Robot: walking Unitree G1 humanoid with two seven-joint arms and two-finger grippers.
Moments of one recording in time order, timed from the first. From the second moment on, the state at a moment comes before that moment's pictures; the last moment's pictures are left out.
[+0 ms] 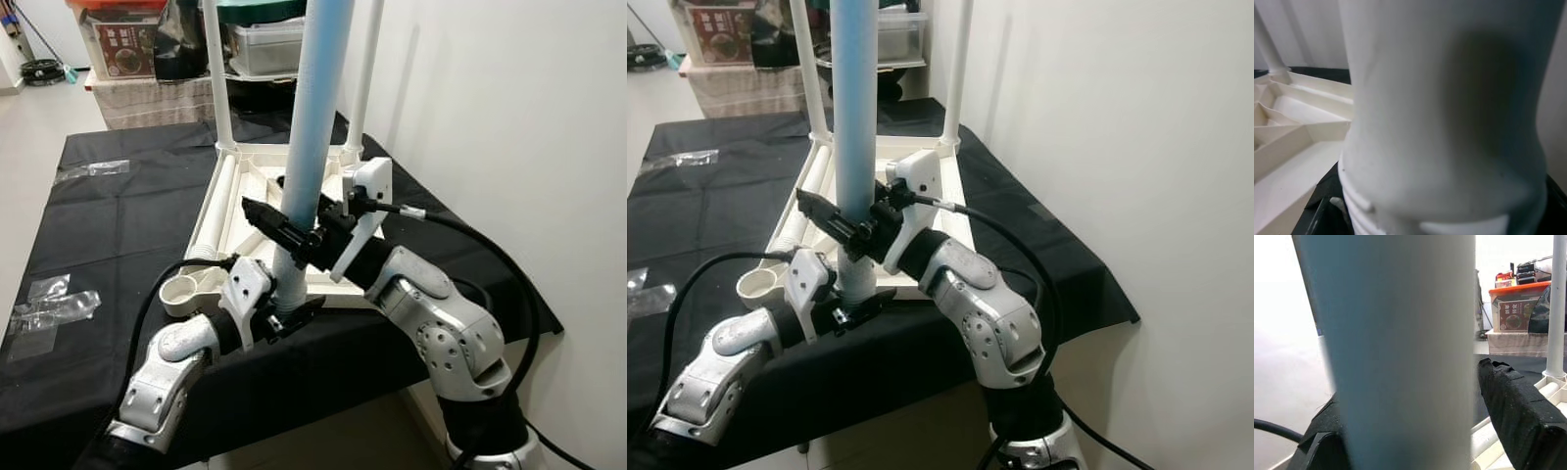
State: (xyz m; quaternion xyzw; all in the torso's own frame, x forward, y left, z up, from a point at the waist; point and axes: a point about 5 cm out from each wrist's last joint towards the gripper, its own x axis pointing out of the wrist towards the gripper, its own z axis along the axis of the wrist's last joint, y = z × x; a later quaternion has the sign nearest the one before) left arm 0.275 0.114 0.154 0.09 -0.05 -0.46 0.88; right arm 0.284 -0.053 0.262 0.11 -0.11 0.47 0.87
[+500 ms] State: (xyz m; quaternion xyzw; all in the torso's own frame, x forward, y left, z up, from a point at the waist) left arm 0.263 0.133 0.141 0.12 -0.01 -0.48 0.87; right arm 0.276 -0.057 0.259 0.11 -0.08 0.52 0.84
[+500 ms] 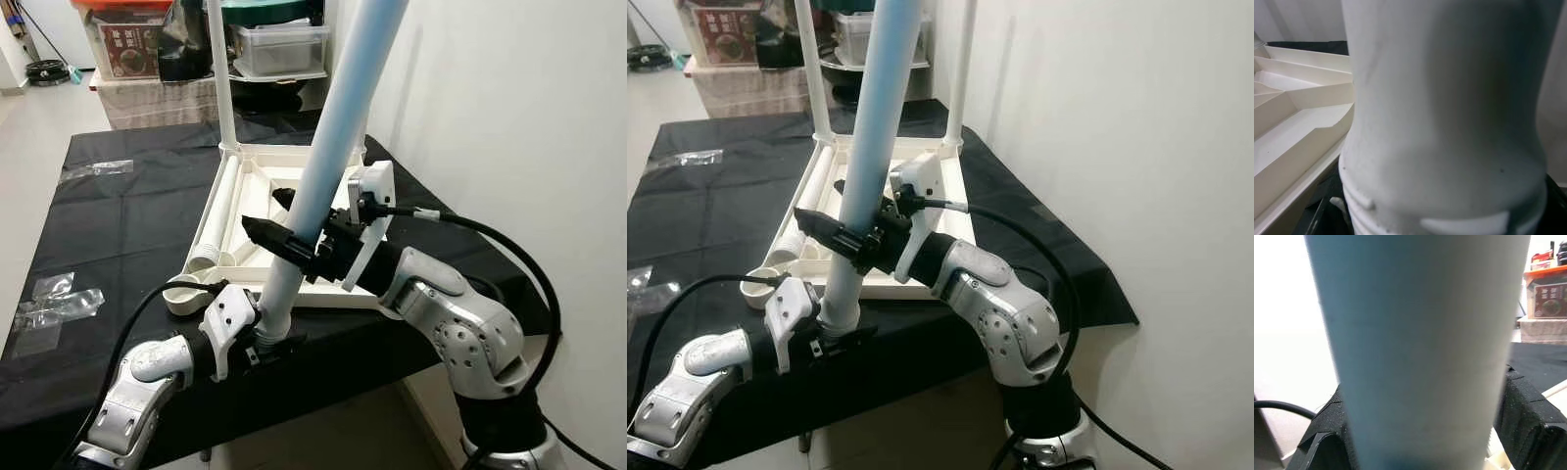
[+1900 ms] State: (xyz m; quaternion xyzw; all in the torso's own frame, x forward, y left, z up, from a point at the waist) left arm 0.270 0.157 0.155 0.09 -0.07 -0.33 0.94; right arm 0.339 -0.134 0.261 0.02 -0.06 0.30 0.95
